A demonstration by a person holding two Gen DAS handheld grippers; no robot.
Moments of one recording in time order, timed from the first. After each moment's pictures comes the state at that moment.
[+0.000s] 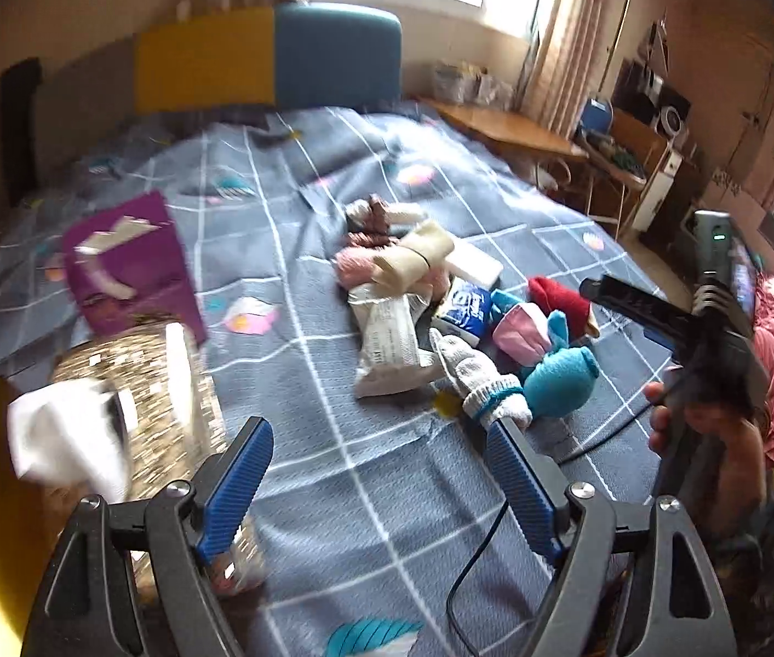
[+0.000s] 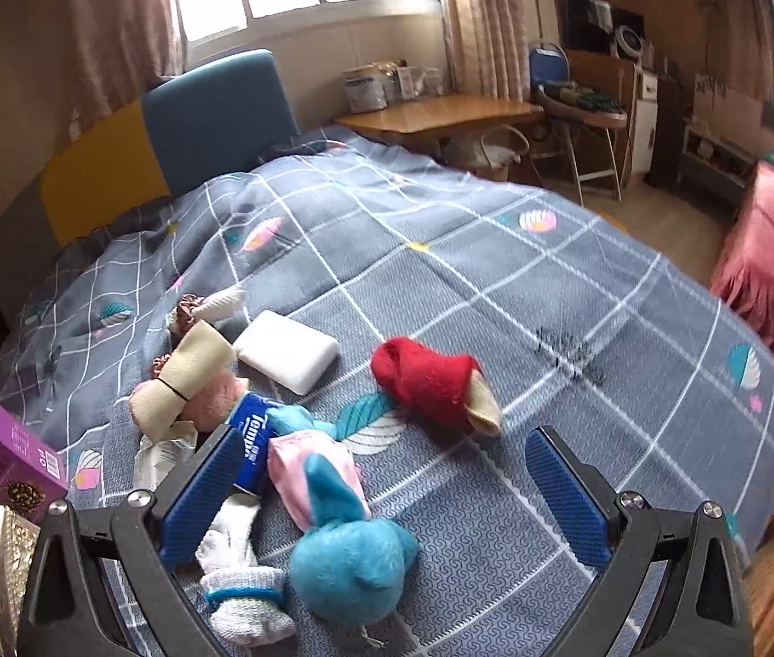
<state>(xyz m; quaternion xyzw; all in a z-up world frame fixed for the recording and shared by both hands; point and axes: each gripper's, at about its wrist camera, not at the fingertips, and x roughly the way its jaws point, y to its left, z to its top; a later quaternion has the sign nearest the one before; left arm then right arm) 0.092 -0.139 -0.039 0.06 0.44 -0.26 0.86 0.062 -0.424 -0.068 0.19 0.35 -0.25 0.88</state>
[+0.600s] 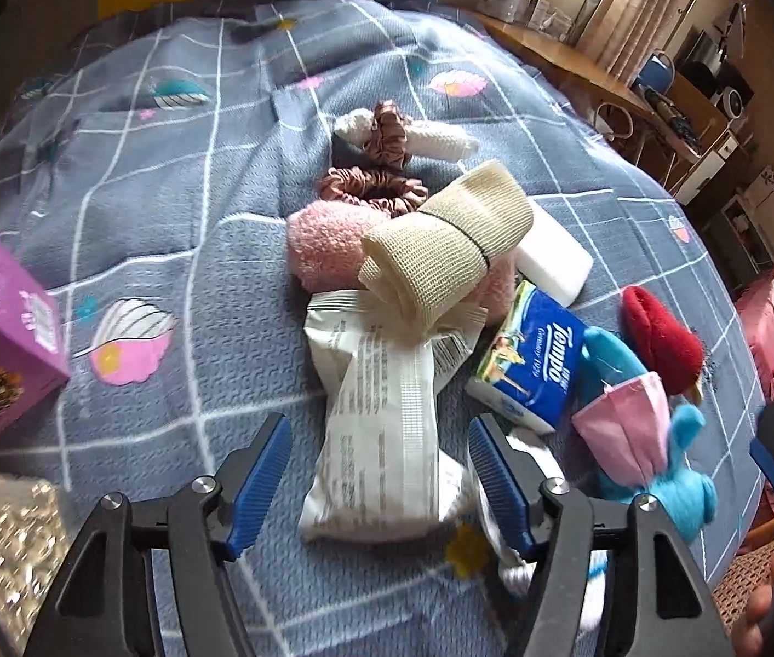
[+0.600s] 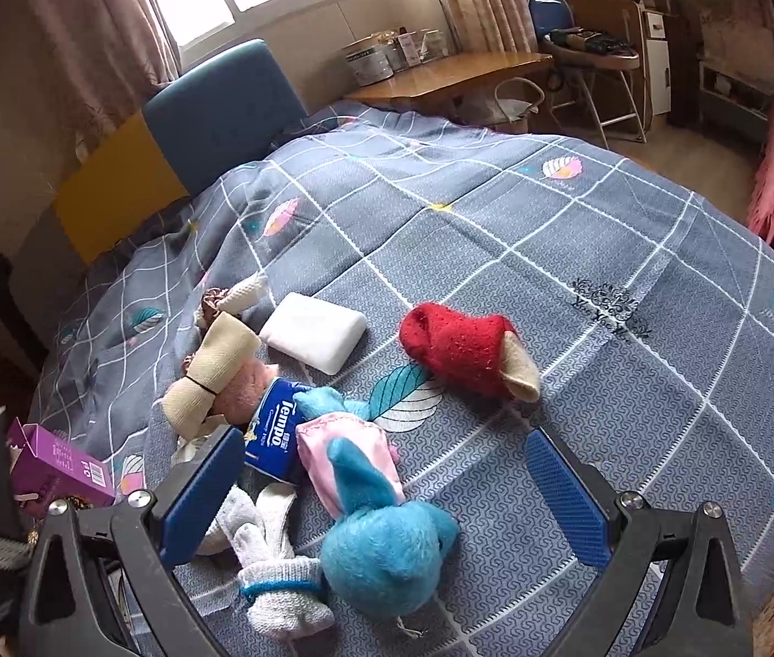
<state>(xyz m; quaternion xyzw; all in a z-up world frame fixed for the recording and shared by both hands) 0.228 -0.232 -0.141 0.05 0.55 -0.22 0.81 0.066 -0.433 -0.079 0.26 0.36 -0.20 0.87</state>
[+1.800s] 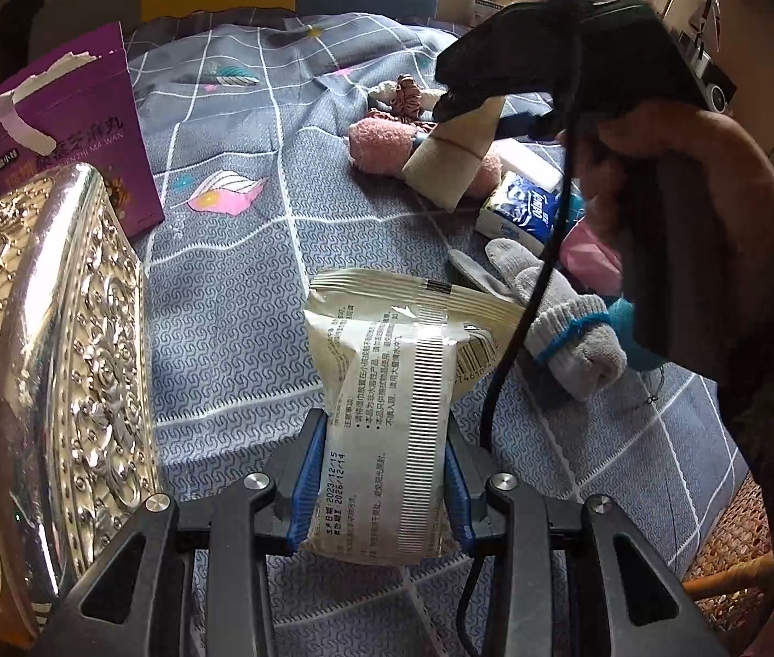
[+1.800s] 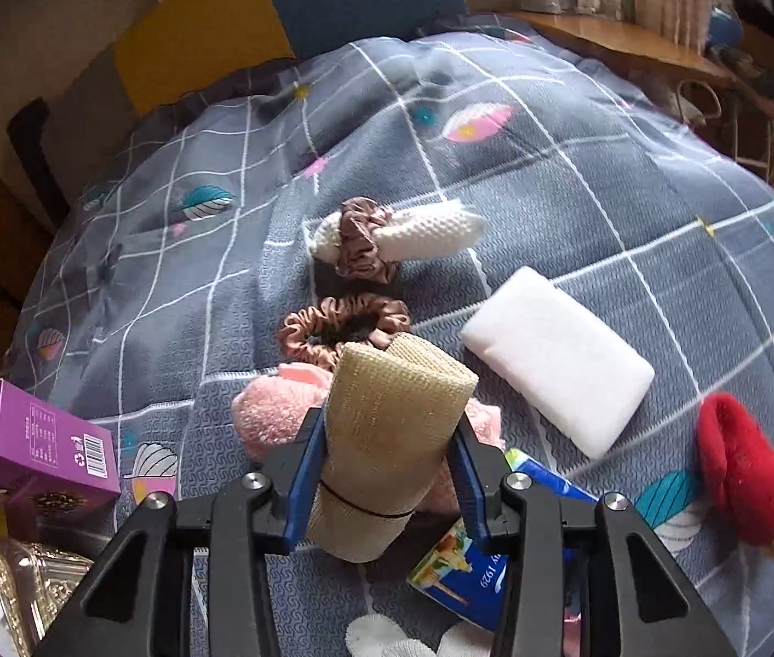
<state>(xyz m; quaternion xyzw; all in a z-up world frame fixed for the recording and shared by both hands) 0.108 -0.154 -0.135 0.05 0.51 -0.22 0.83 0.257 -0.349 -0.118 0.16 0.47 -0.07 0.86</state>
